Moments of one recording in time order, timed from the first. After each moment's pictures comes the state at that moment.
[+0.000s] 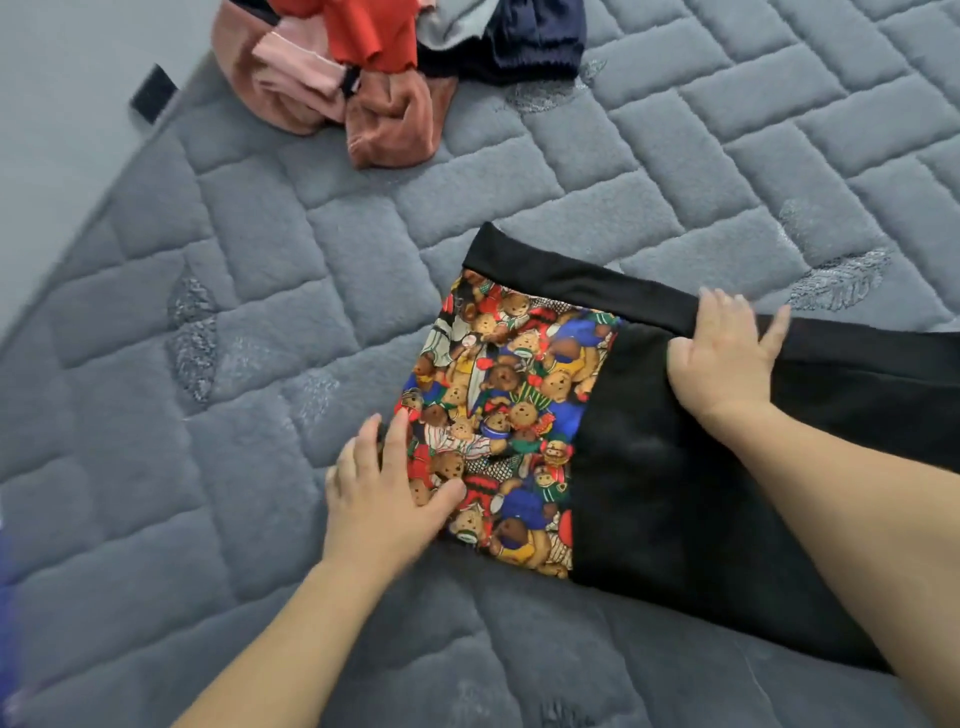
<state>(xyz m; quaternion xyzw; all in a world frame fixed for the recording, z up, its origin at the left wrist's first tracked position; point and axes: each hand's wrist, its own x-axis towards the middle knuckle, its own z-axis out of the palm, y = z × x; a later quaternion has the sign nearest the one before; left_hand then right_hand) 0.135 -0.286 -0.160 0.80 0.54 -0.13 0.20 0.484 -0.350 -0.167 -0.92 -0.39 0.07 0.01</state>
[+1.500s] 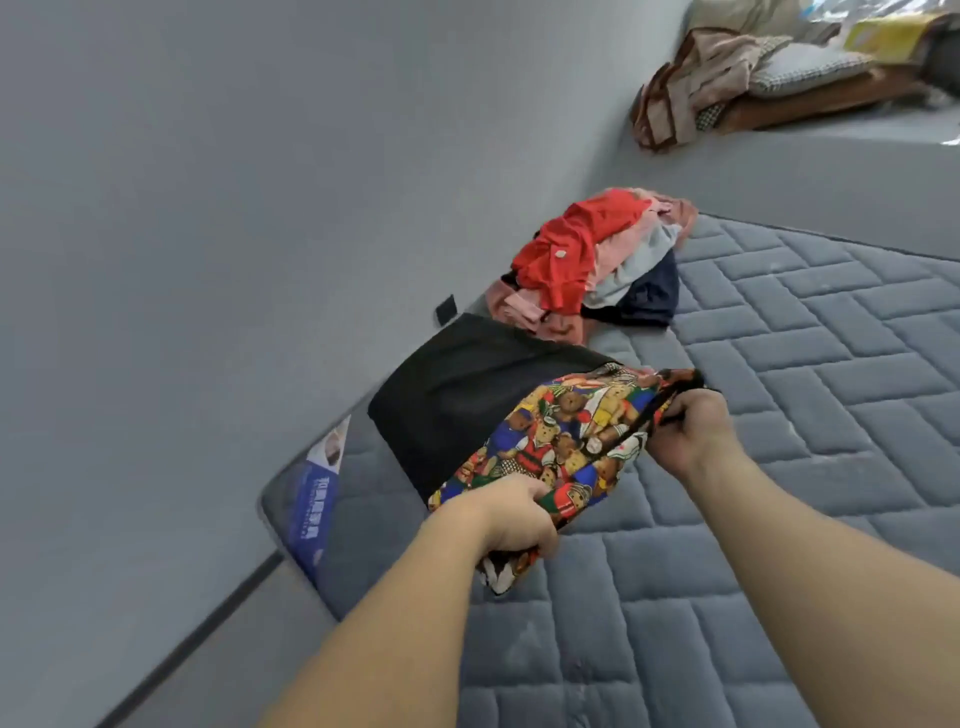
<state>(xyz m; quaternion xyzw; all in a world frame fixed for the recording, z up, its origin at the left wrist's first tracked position) 0.128 -0.412 0.195 0.67 0.55 -0.13 0.49 0.343 -0.390 0.157 -0.39 0.03 0.62 0.68</state>
